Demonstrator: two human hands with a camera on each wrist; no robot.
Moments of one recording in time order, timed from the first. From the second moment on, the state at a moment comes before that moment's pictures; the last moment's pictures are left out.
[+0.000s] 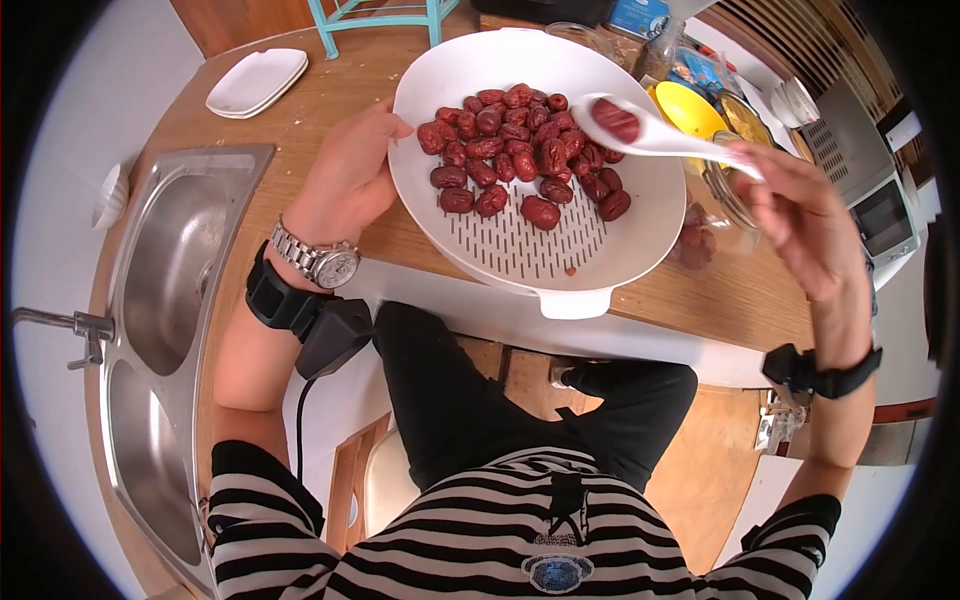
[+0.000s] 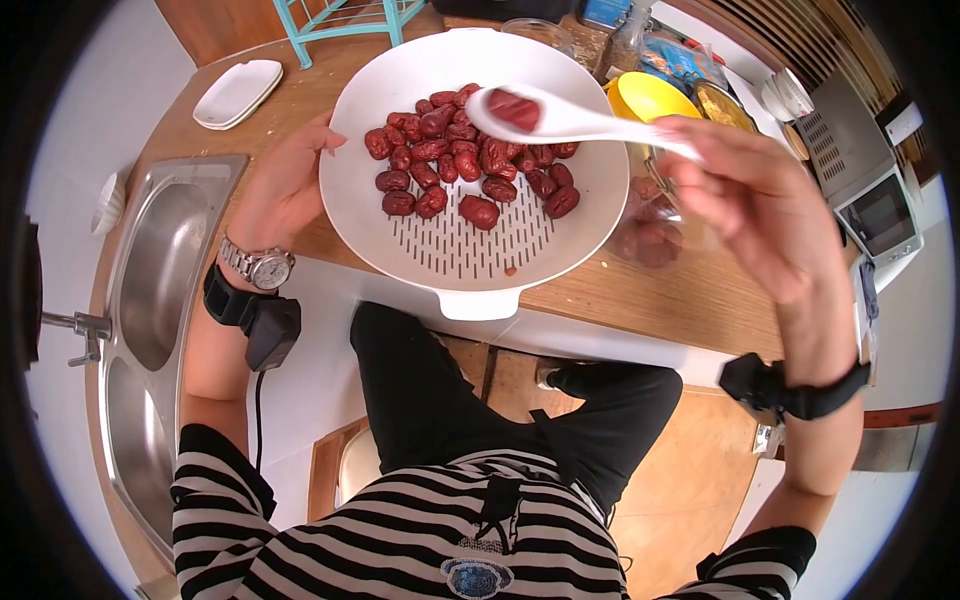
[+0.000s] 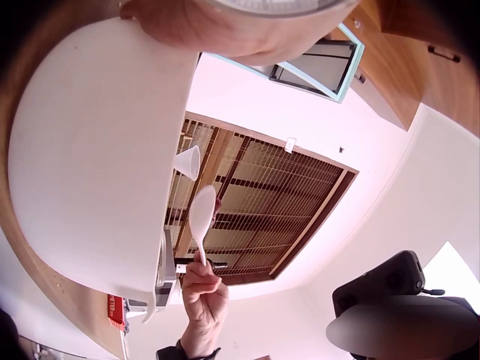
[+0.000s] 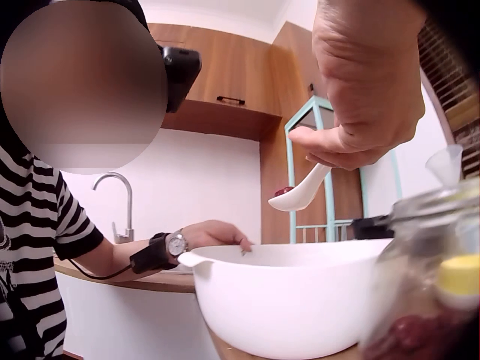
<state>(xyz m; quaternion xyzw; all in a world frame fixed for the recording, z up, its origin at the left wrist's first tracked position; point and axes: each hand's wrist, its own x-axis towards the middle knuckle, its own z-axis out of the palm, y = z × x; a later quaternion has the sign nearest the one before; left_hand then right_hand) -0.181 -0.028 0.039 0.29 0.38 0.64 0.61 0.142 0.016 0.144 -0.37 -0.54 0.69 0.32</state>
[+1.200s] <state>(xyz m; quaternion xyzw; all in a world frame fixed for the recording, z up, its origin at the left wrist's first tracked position) -0.180 -0.026 0.038 0.29 0.37 0.63 0.61 0.025 0.022 0.065 -0.40 -0.52 0.73 0.18</state>
